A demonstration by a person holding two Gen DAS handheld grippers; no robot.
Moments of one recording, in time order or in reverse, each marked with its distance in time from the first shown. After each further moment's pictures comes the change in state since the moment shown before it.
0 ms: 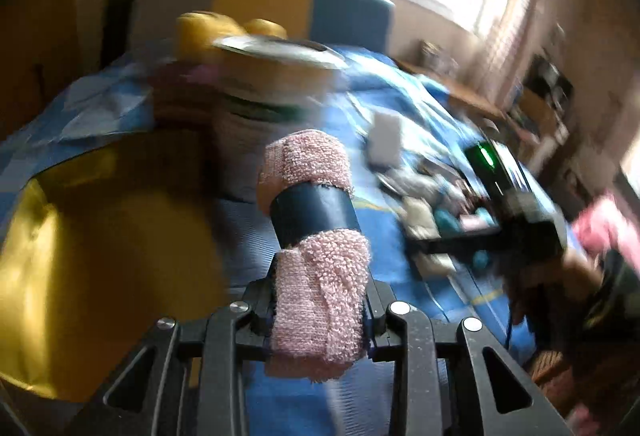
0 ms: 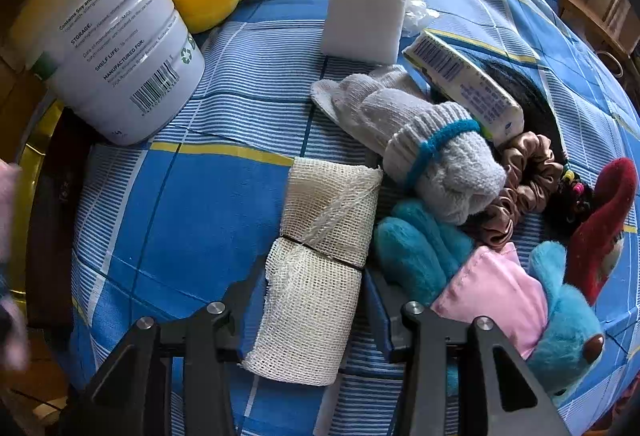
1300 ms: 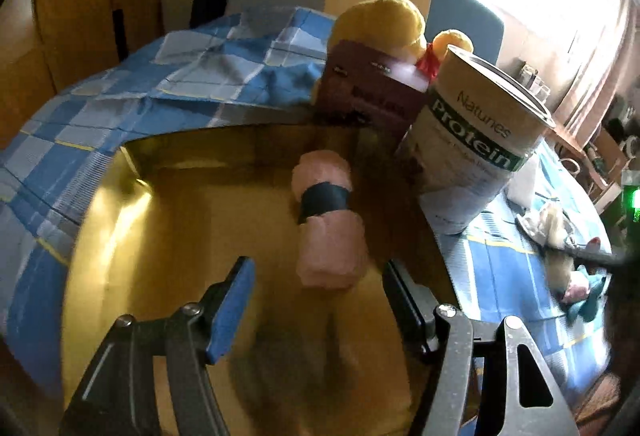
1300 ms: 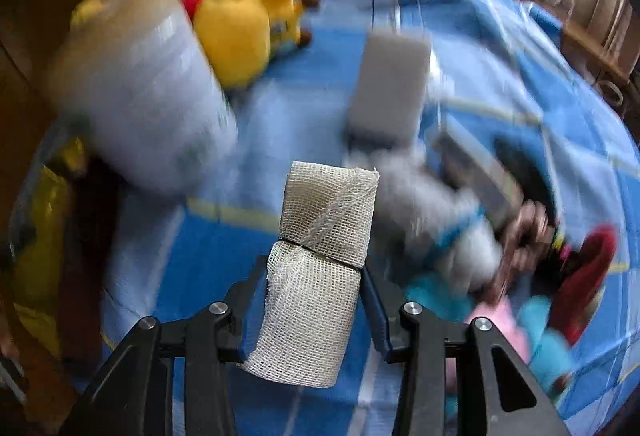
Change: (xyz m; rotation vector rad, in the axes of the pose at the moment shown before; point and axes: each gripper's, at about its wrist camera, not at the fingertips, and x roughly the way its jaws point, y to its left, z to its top) left arm 0.009 0.126 0.024 -0.153 0.068 0.224; right arm -0.033 0.035 0.034 -0.021 -0.156 0.008
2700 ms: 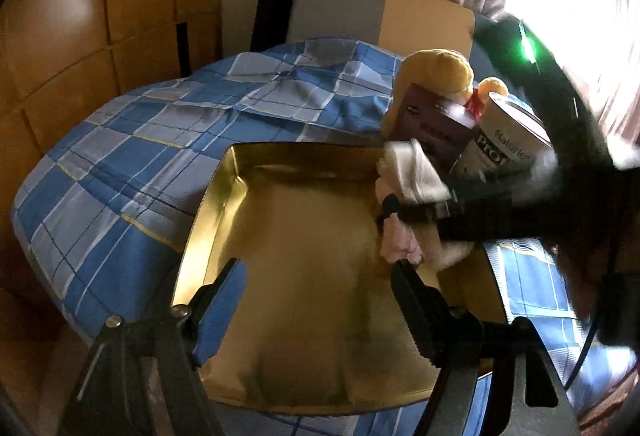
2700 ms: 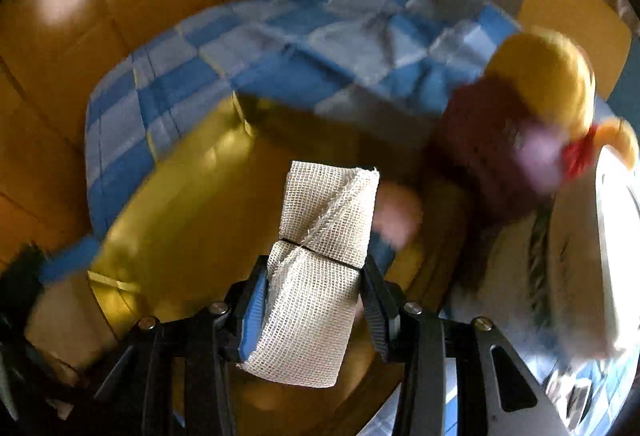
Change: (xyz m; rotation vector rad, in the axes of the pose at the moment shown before) left arm -0.068 0.048 -0.029 -0.088 -0.095 0.141; right arm 0.026 0.288 0.041 -0.640 0.113 0.221
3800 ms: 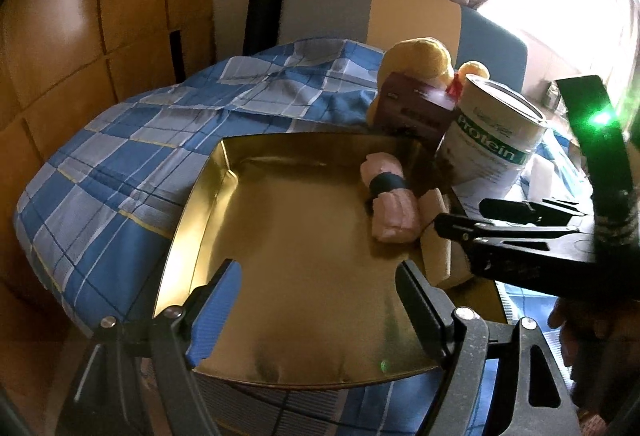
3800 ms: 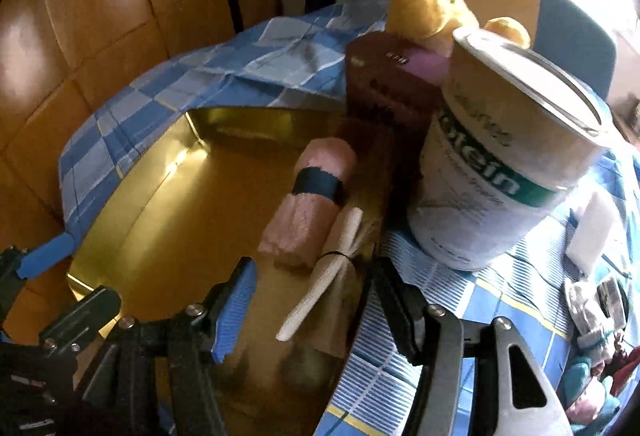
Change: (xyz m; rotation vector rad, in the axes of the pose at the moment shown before) left arm -0.008 -0.020 -0.020 0.051 -0.019 0.003; right arm -0.036 -0.020 -0.084 0.232 -0.223 -0.108
